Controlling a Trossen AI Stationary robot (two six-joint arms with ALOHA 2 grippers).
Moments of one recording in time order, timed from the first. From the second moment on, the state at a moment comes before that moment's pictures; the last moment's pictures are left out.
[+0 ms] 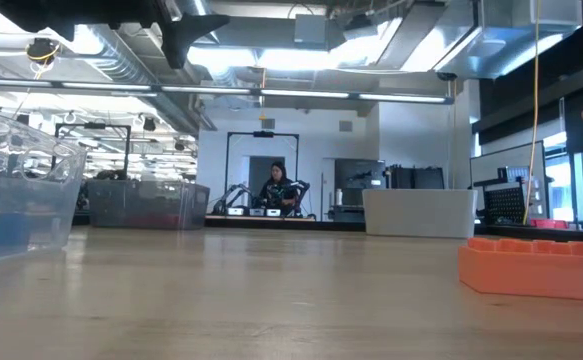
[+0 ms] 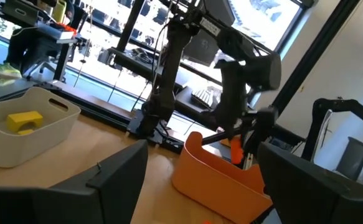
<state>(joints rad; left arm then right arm) 0.13 0.86 0.48 0.53 0.17 -0.49 0.59 1.22 1.05 -0.89 -0.40 1.31</state>
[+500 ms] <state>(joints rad) 0.13 0.86 0.48 0.53 0.17 -0.49 0.65 1.34 0.82 -0.71 -0.31 1.46</state>
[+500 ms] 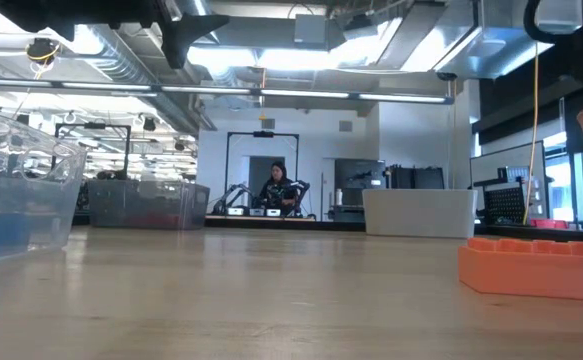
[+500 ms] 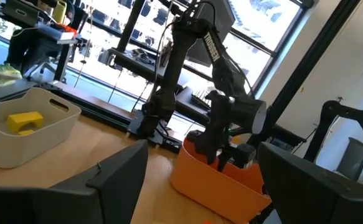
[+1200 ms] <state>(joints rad) 0.13 0.86 0.48 0.53 0.19 -0.52 0.62 1.25 0.85 -0.54 -0.55 1.36</state>
